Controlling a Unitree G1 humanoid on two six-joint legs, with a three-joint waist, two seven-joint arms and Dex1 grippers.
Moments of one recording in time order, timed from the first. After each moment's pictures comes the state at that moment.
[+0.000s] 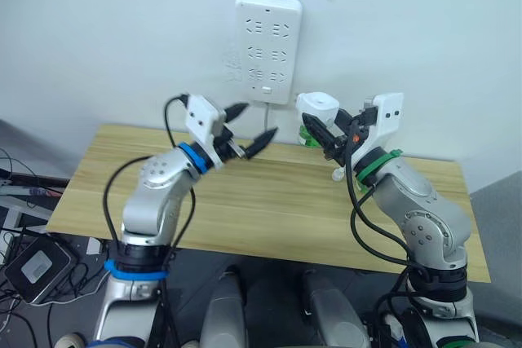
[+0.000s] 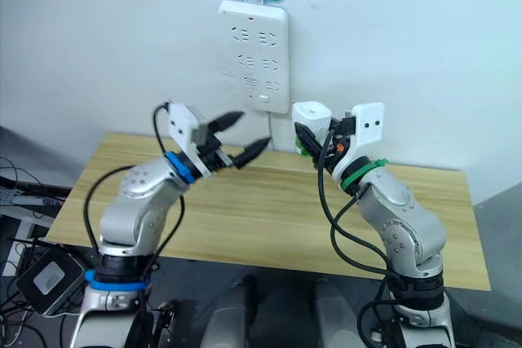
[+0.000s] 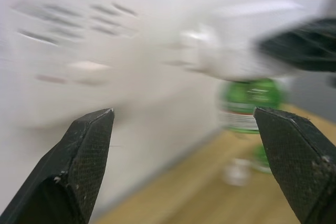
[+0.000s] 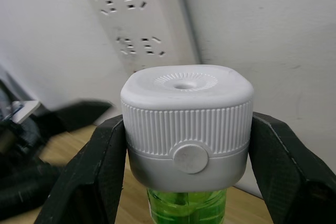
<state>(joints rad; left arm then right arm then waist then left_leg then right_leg) -0.55 0.37 0.08 -0.06 -0.33 0.30 -0.67 -0.44 -0.18 -0.04 -0.49 0.57 0.75 0.11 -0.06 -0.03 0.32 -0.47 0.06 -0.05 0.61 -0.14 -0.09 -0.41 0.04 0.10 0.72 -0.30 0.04</state>
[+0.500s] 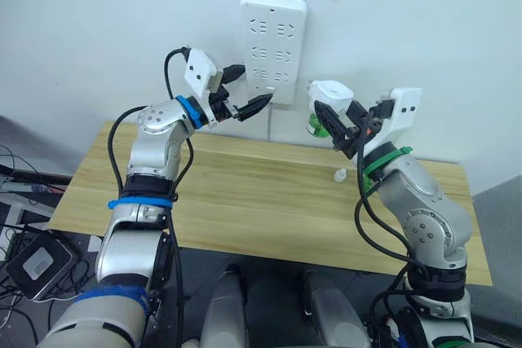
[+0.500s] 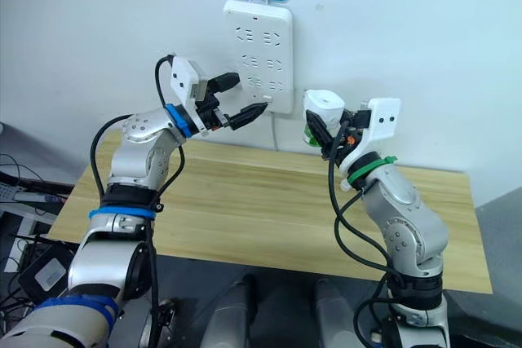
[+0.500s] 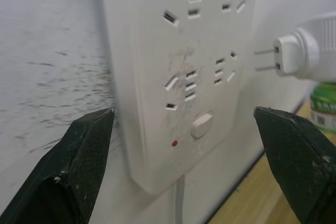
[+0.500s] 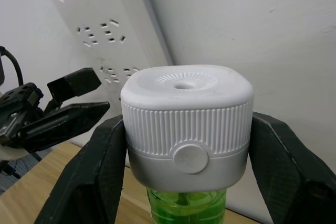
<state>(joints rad) -0.93 0.41 0.04 0.58 -0.27 0.00 -0.94 -0.44 -0.15 -0.09 -0.50 0.57 0.71 0.10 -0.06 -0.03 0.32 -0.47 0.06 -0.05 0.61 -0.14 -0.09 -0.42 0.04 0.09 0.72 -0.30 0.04</state>
